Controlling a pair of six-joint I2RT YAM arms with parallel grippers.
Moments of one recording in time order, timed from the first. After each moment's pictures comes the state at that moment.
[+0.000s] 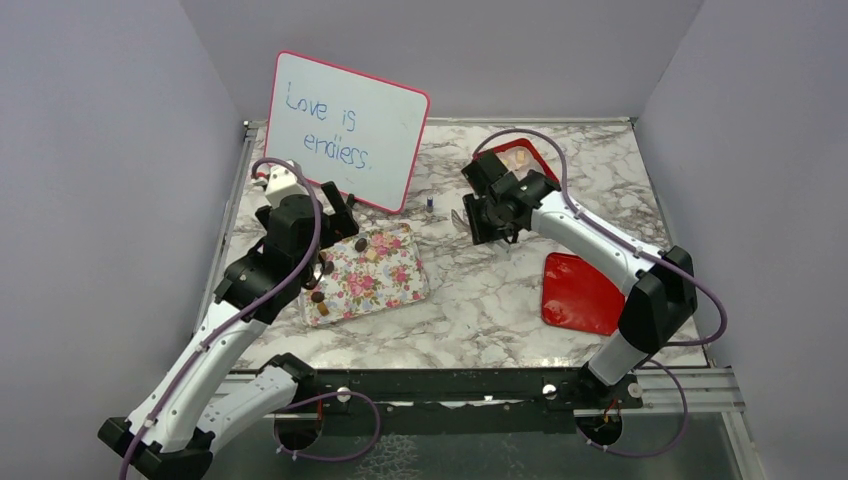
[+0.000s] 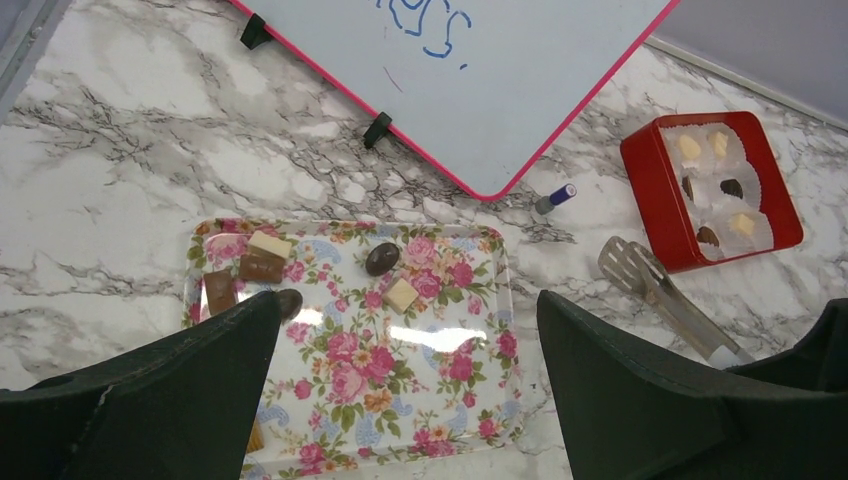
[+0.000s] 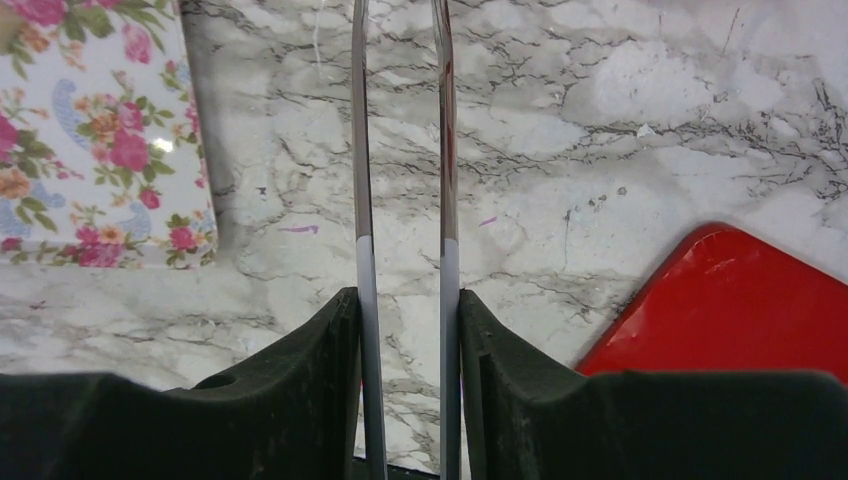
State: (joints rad) left arm -0.55 0.83 1.04 -0.67 -0.53 -0.61; right arm 0.69 1.64 1.49 -0.93 0.17 0.36
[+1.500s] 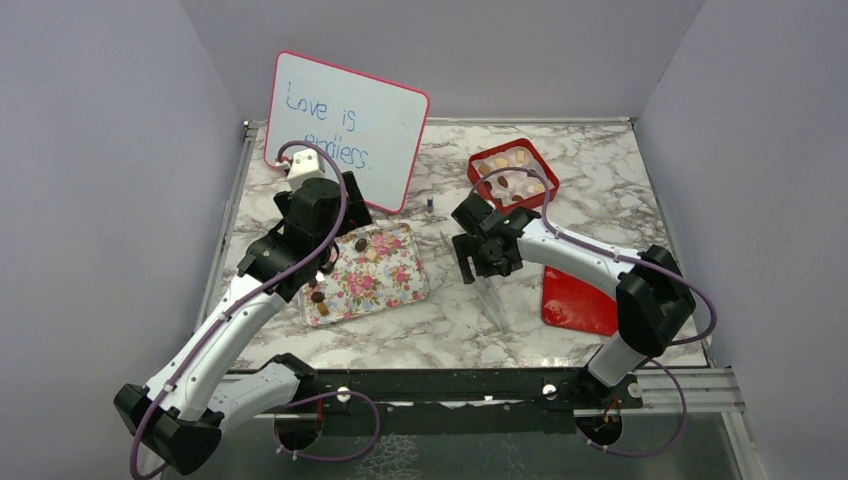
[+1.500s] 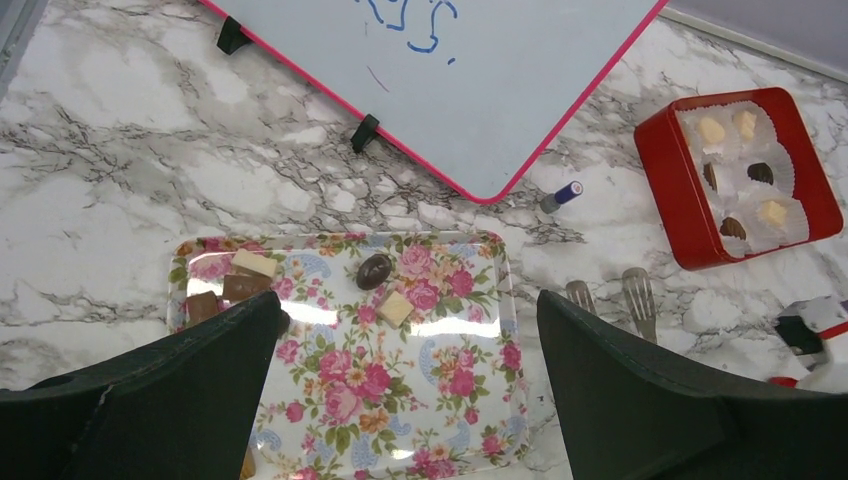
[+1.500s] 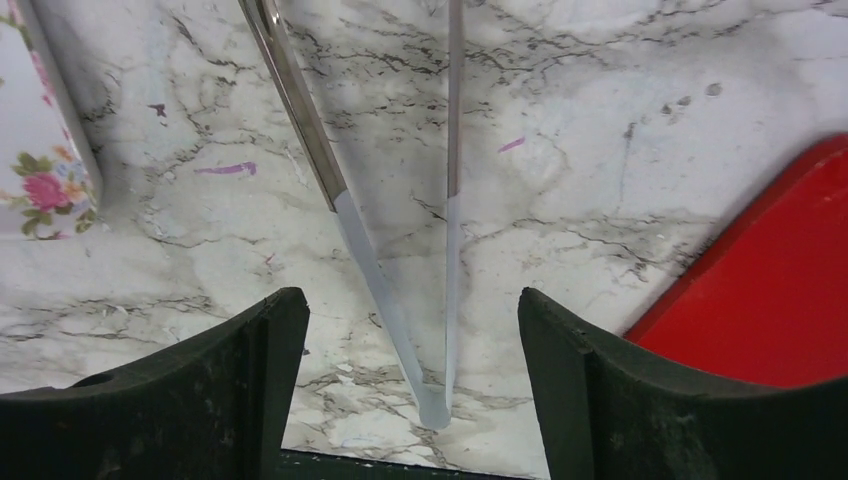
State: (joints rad) left arm -0.55 0.97 1.07 -0.60 -0.52 -0.56; right arm 0.77 1.65 1.17 -0.79 0.20 0.45
